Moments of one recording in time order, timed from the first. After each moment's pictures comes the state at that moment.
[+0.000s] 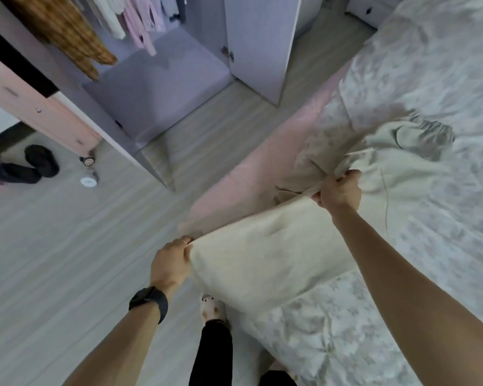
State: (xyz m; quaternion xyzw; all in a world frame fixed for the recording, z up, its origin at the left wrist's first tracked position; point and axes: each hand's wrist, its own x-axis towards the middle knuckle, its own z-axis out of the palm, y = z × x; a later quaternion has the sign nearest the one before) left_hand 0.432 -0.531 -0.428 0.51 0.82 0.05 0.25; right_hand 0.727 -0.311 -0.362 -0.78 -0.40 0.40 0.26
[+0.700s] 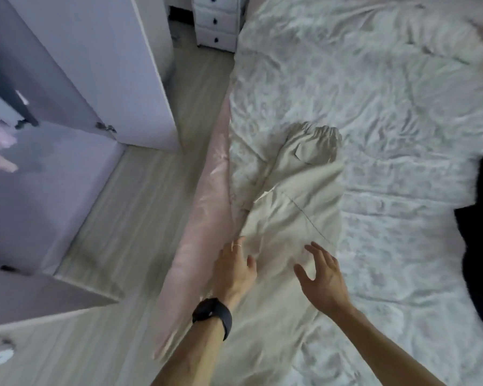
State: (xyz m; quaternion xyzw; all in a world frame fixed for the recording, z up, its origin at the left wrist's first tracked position) left_hand 0.566 -0.310 -0.398 0.67 0.62 0.06 0.41; right_hand 0.762 -0.400 -0.393 -0.82 -0.49 0.26 0.14
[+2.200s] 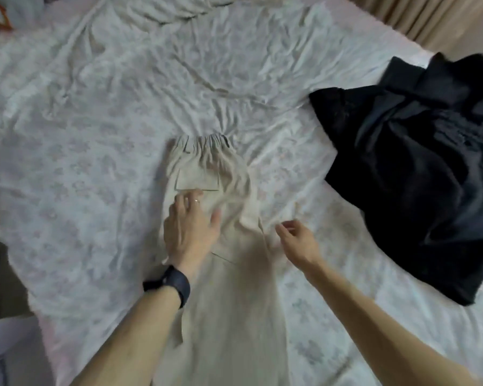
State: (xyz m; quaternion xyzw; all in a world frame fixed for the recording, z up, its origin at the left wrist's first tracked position) left_hand 1.012 -0.117 -0.387 0.90 0.38 0.02 0.20; right_hand 1.101 -0.311 -0.444 -0.84 0.03 0.35 0.41
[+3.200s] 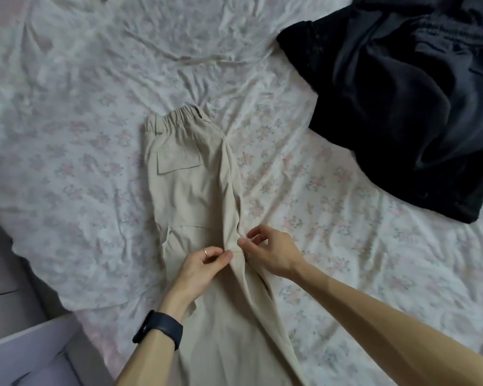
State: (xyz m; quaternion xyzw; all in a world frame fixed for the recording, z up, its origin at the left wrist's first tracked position) left_hand 0.915 -0.153 -0.417 0.76 0.36 -0.22 0.50; right_hand 1.009 -0.328 -0.458 -0.80 -0.05 0.44 0.40
